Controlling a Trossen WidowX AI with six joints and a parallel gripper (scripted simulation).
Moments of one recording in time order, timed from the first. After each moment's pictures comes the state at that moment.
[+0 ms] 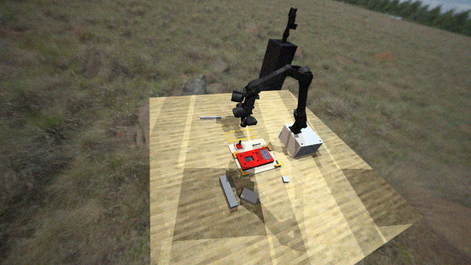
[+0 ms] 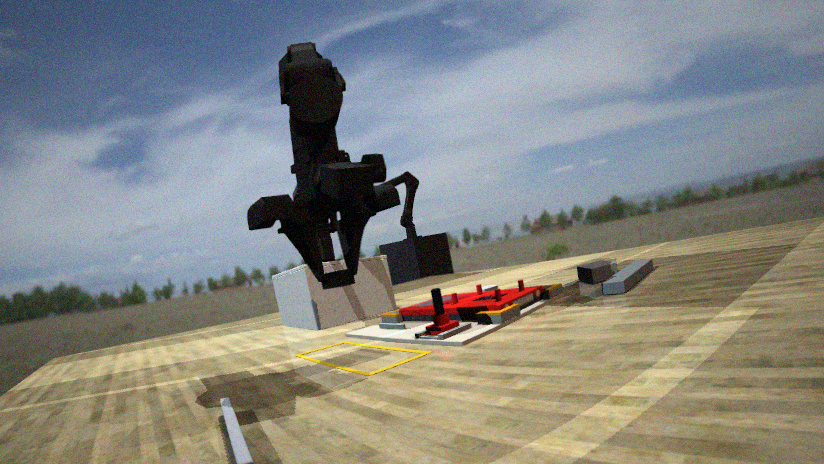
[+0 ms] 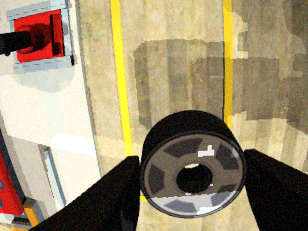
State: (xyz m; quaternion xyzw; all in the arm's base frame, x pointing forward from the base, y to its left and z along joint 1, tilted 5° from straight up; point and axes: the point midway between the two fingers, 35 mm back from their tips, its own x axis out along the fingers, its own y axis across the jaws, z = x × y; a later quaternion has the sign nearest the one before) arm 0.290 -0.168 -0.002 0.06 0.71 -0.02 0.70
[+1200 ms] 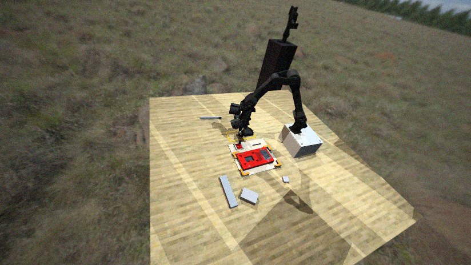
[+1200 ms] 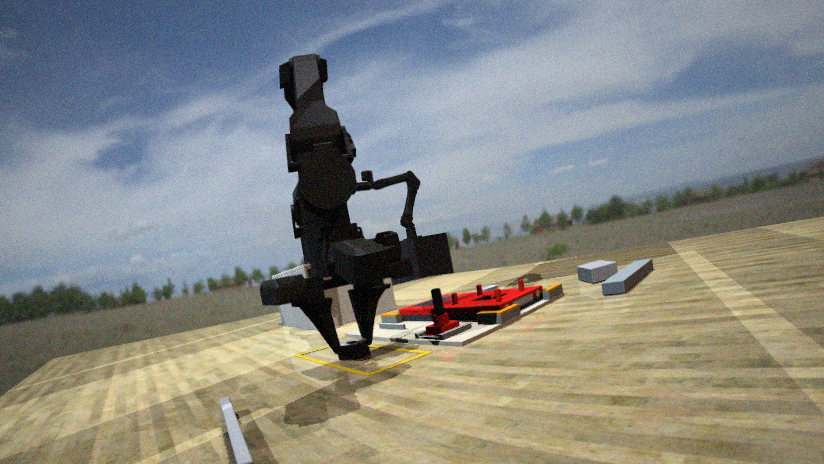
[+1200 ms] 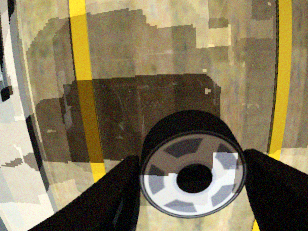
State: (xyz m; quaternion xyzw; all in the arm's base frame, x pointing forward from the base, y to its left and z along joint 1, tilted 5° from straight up) arm 0.286 -0.163 -0.090 0.06 0.71 -0.02 0.70
